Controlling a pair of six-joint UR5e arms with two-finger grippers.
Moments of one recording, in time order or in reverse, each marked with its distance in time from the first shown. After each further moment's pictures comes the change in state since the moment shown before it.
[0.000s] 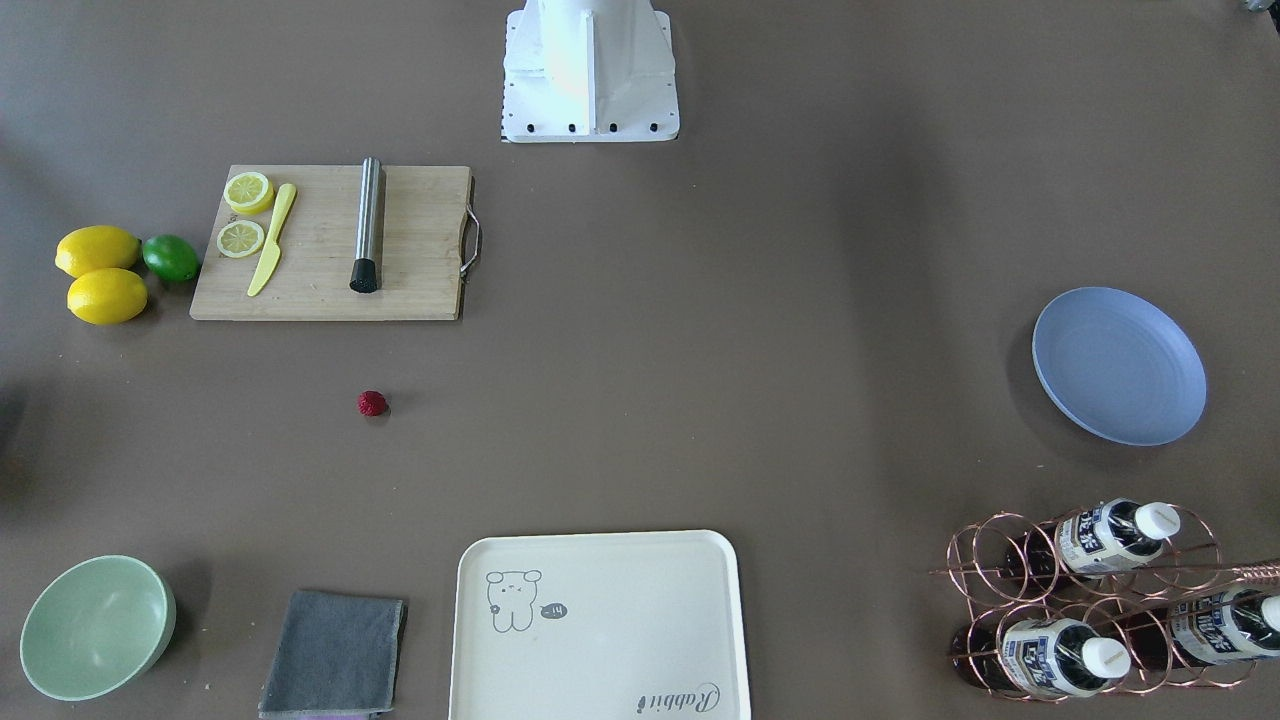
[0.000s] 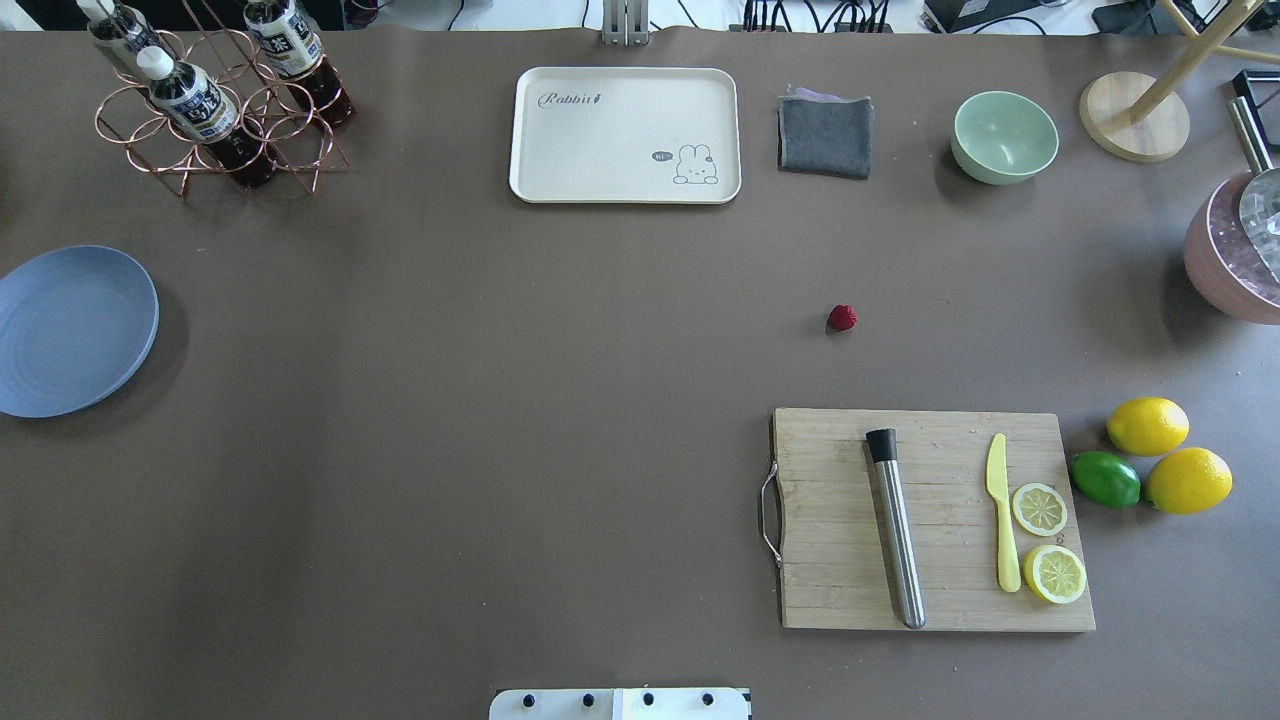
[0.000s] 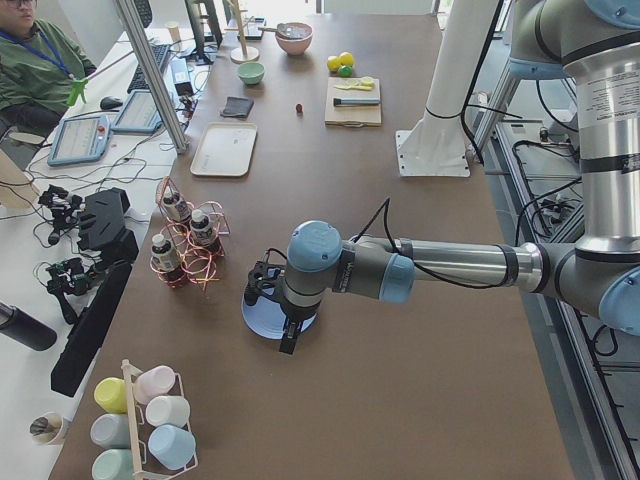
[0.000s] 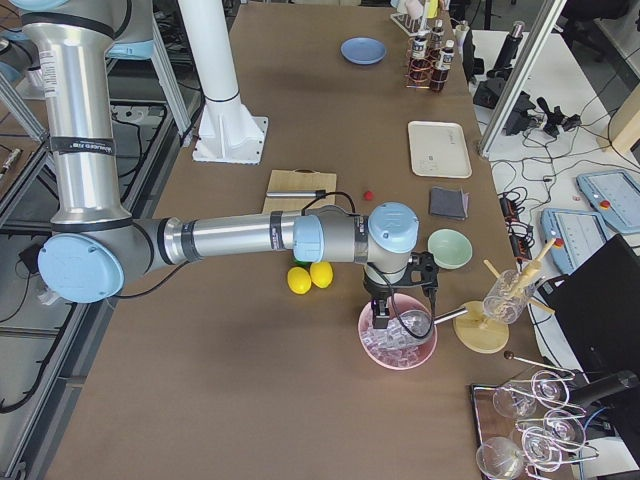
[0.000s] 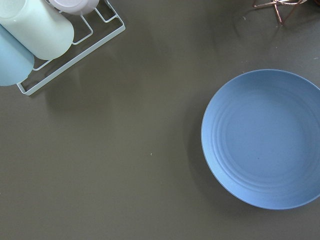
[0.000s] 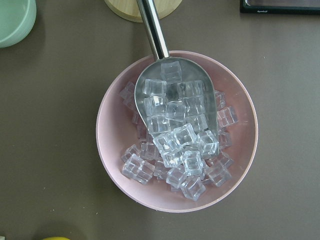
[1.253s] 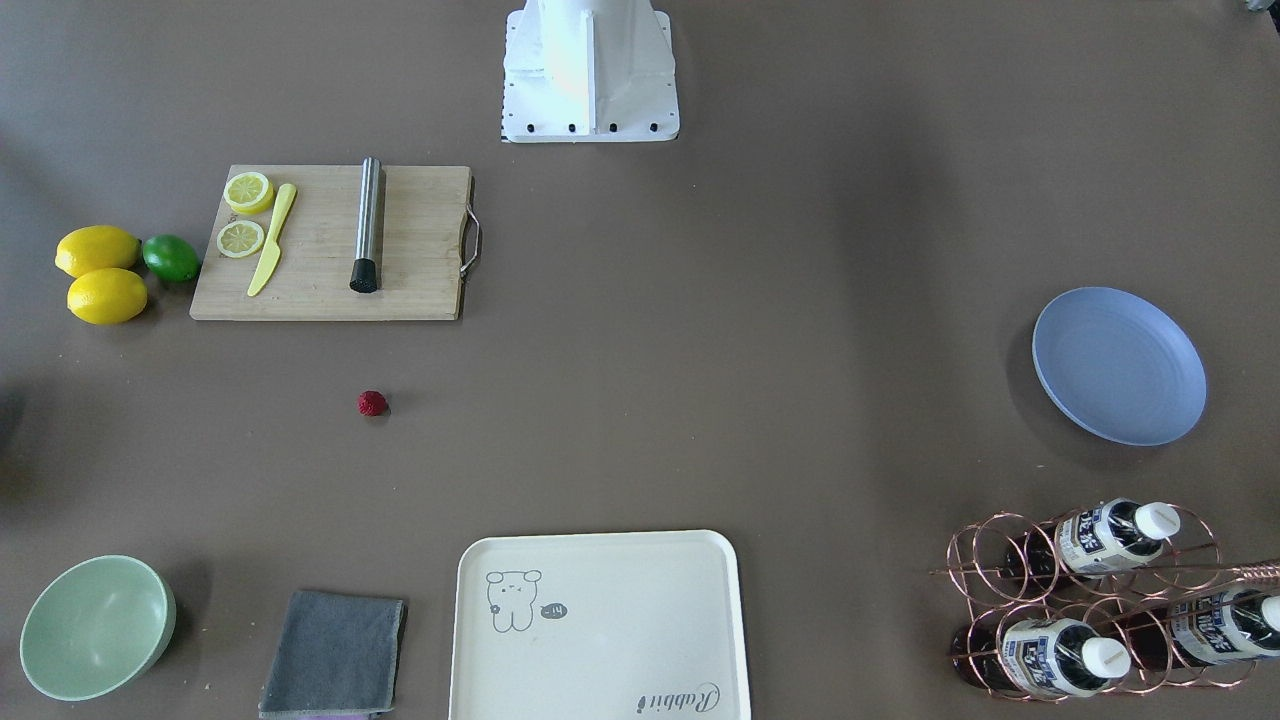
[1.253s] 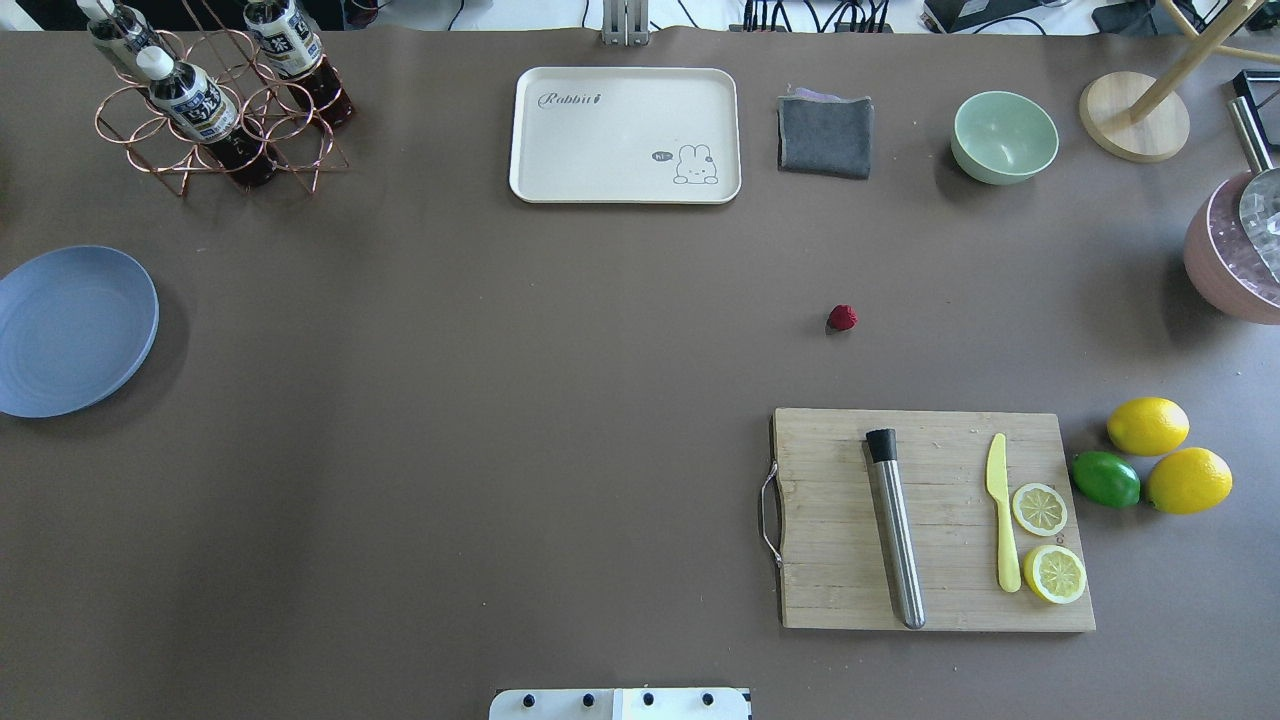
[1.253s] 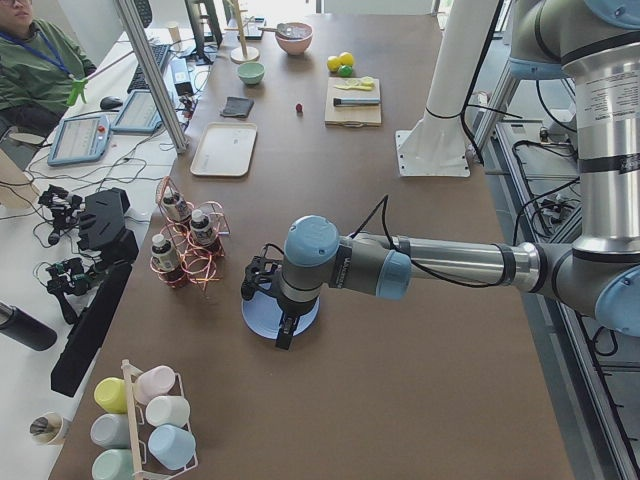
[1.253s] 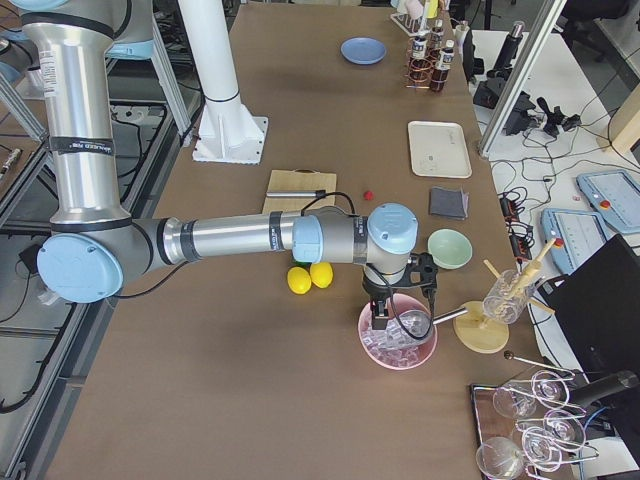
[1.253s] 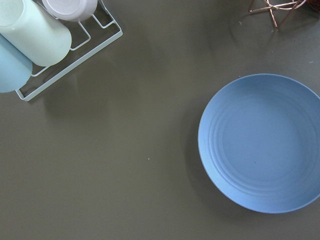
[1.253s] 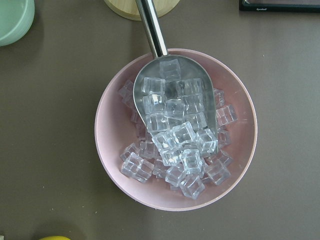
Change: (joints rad) left arm 0.002 -0.014 -0.006 0.000 -0.011 -0.001; right arm 0.000 -0.002 0.000 0.000 0.000 0.000
